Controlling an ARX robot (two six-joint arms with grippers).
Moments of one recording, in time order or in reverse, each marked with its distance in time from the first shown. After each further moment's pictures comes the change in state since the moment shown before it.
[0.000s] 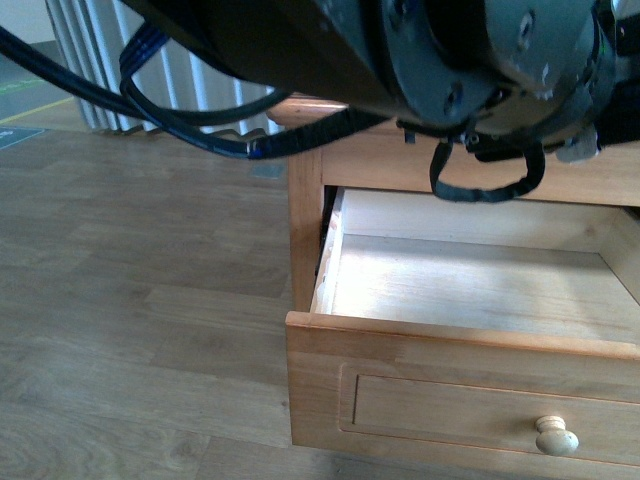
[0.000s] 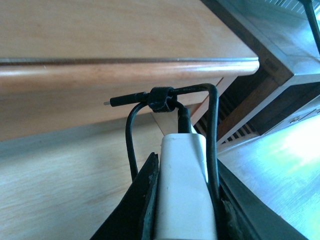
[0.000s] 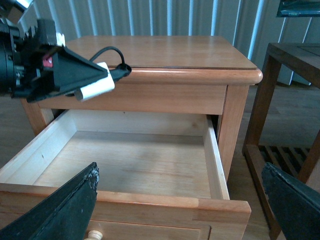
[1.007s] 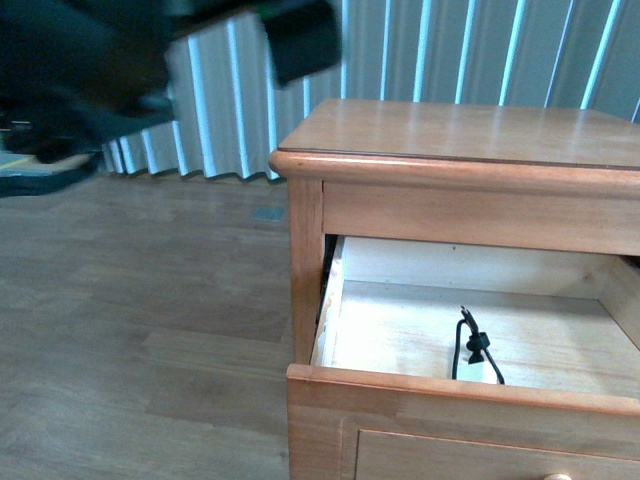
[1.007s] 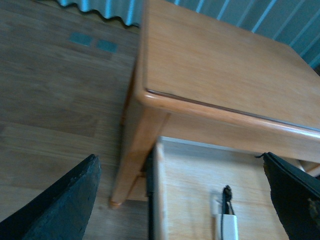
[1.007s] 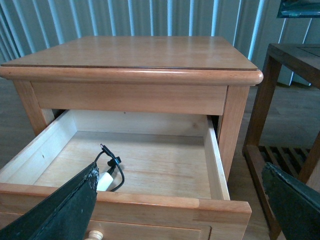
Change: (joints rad) left arm 0.240 -0.637 -0.516 -0.098 -0.289 0.008; right arm 0.000 0.000 0.000 0.000 0.000 0.000
